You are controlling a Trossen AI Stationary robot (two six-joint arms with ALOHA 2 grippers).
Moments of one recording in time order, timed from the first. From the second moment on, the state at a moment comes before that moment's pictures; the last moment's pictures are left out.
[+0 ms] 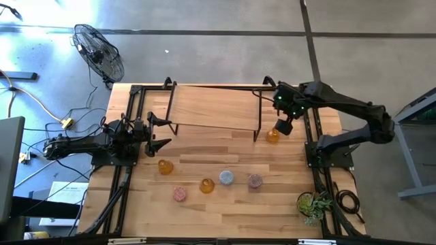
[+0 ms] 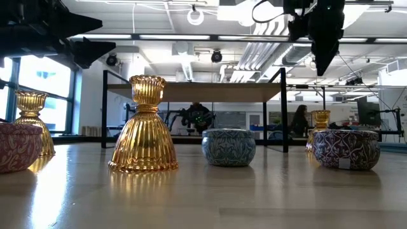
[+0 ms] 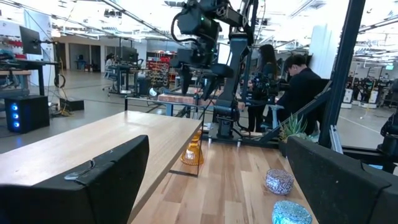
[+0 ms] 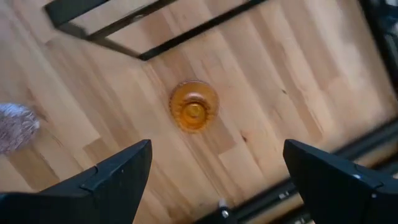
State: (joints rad) left arm 0.12 0.10 0.03 0.28 0.01 -0.08; right arm -0.44 1.24 1.22 -1.33 0.03 0.08
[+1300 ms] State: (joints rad) left arm 0.12 0.10 0.03 0.21 -0.07 -0.05; right arm -0.44 1.24 0.91 -1.01 -0.01 -0.21
